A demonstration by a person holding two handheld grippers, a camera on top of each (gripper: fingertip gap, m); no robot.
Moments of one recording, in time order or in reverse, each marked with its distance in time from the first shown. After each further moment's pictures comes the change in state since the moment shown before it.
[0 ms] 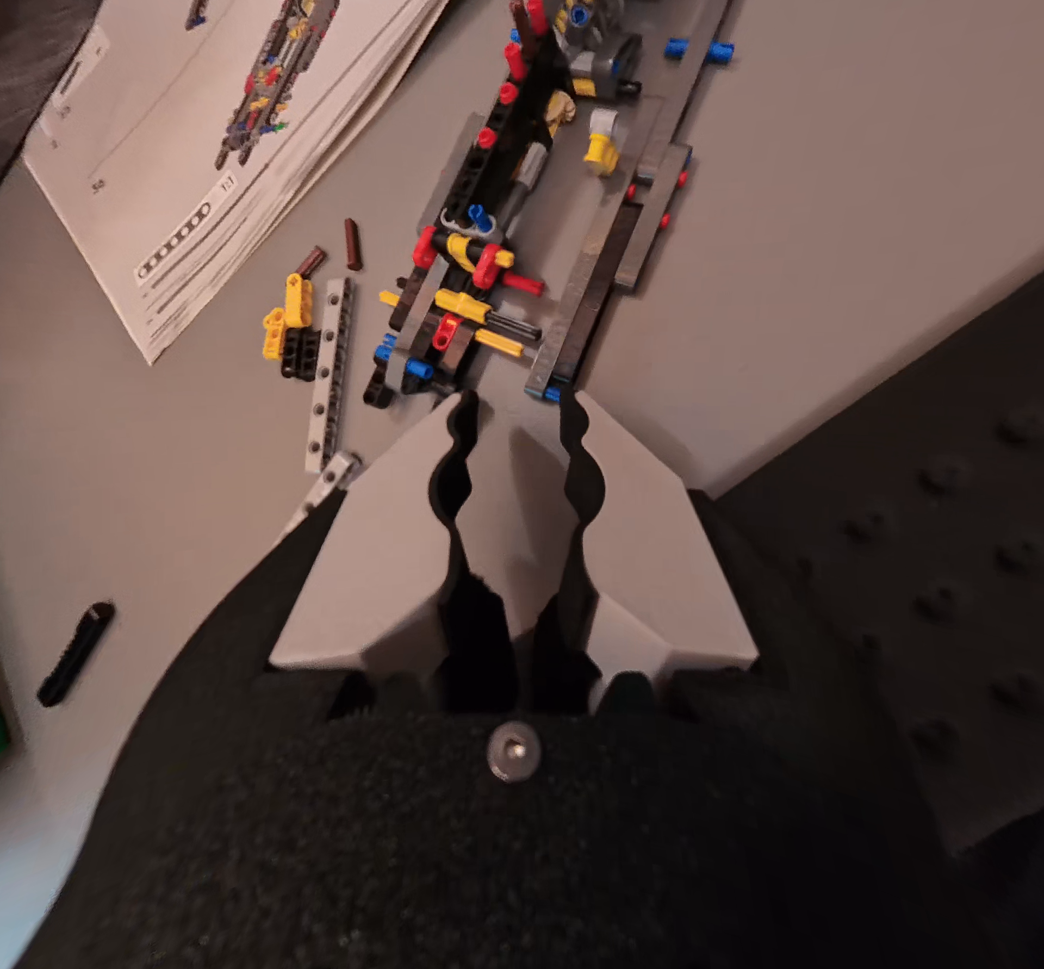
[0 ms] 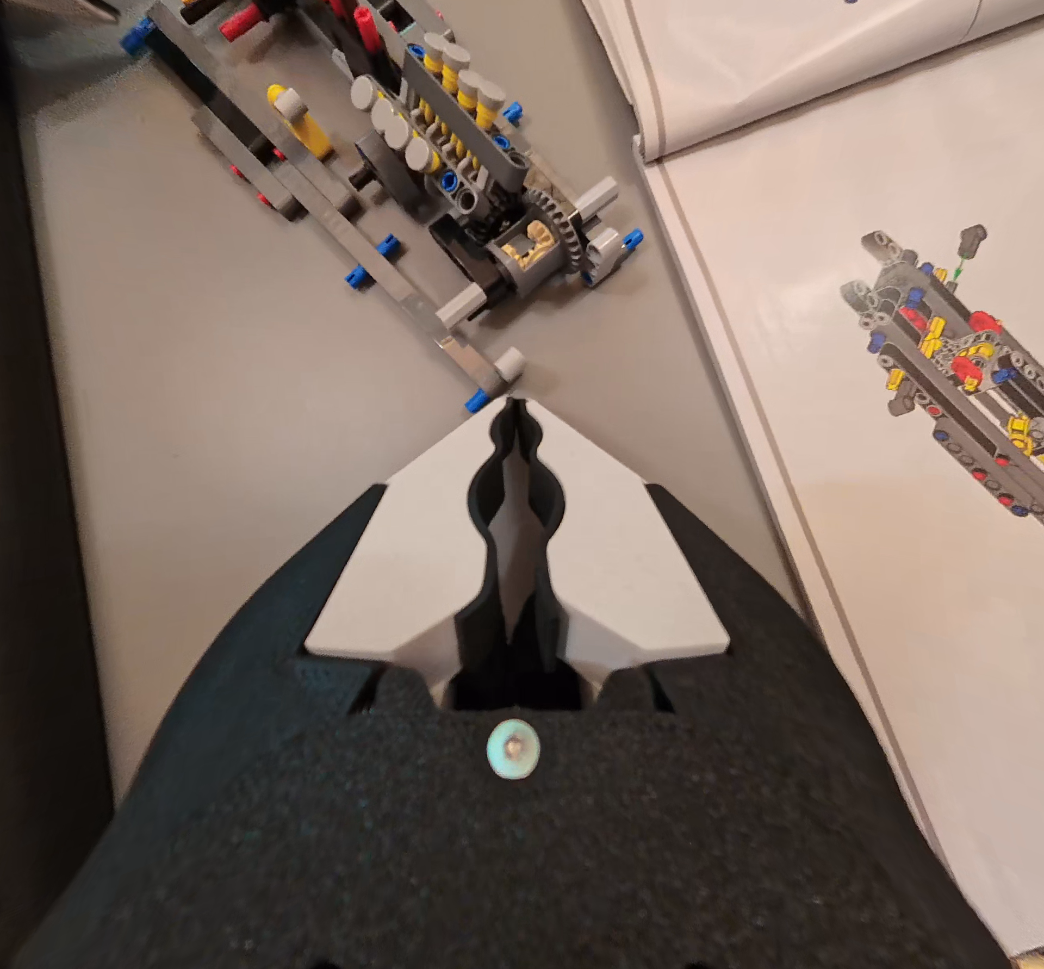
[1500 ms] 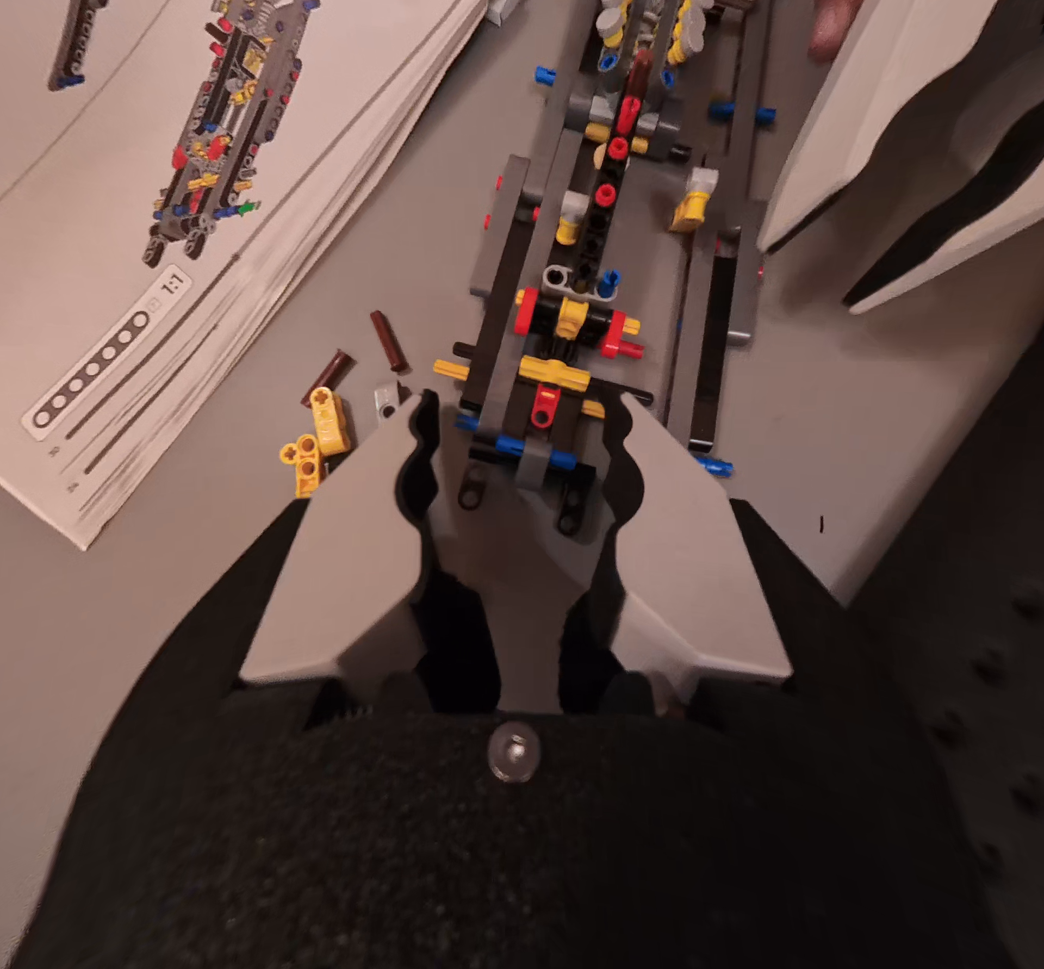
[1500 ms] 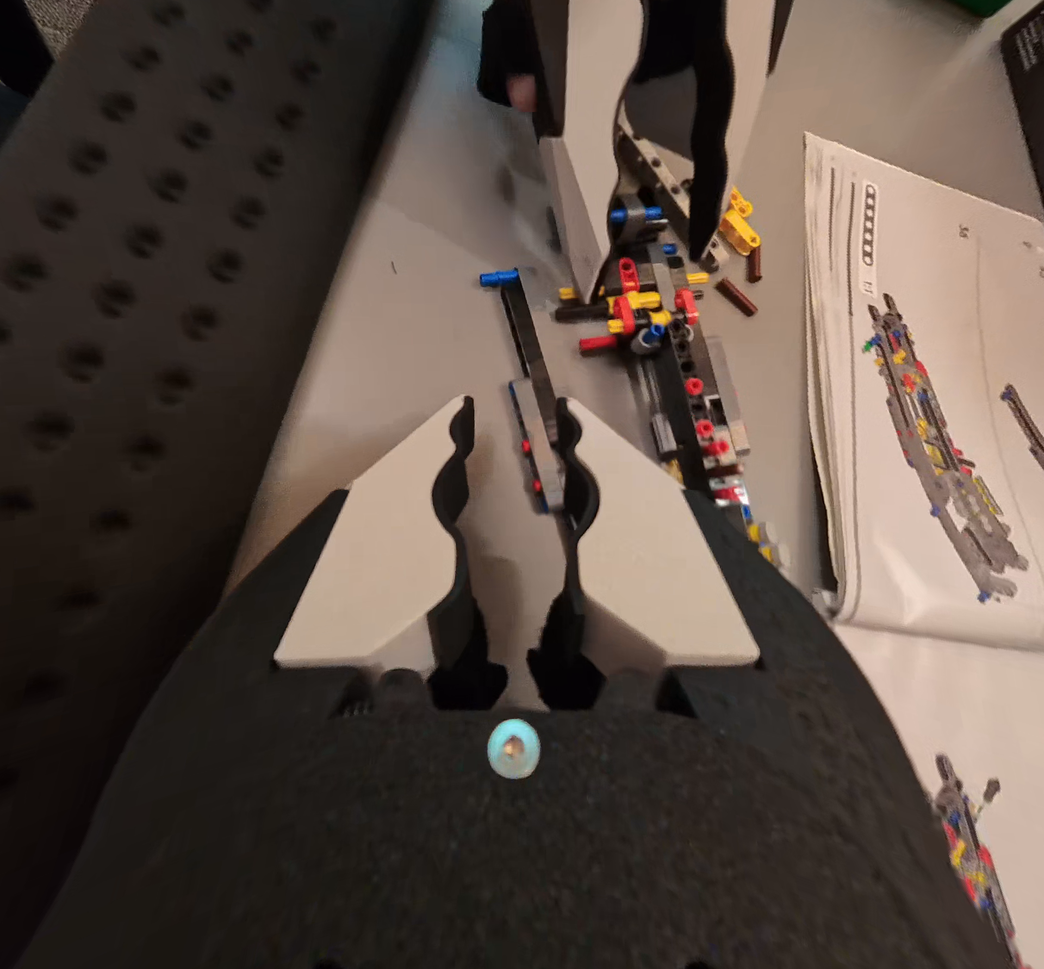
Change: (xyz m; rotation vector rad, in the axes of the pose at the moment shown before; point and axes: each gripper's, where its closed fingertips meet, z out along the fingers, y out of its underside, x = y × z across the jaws) left arm -0.036 -0.020 0.044 0.080 0.349 0.038; right arm -0.120 -0.086 0.046 0.156 -0.047 -0.547
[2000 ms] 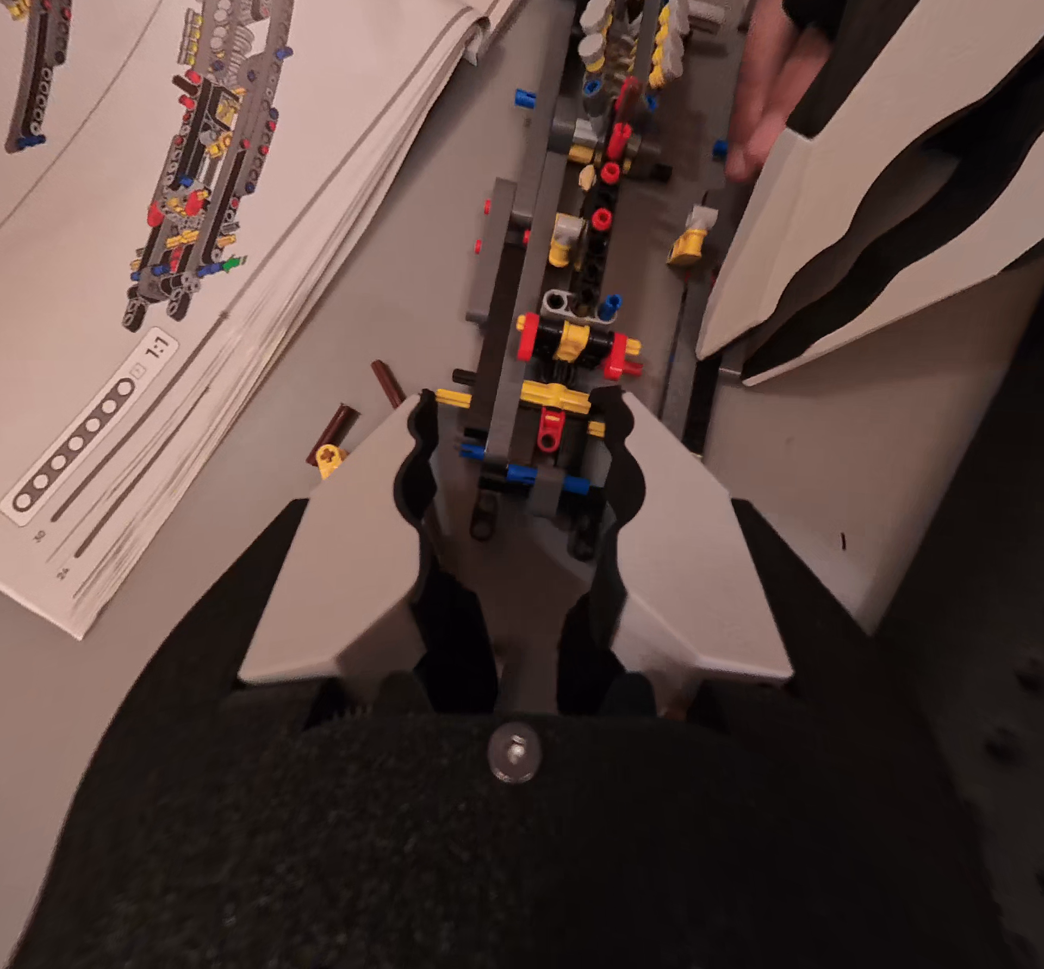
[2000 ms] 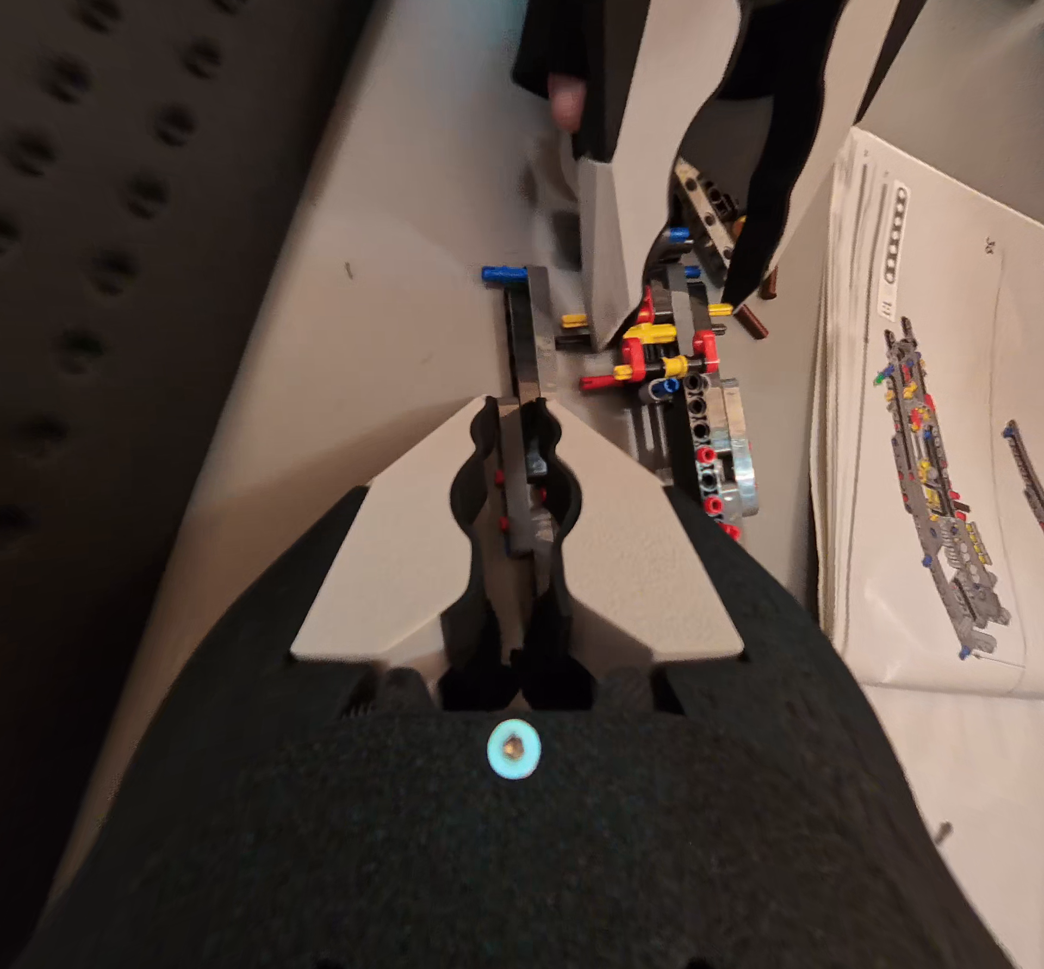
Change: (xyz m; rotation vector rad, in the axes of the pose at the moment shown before) left arm -0.002 -0.011 0.011 0.022 0.085 0.043; right arm 0.007 0.001 0.030 -0.100 0.020 -0.068
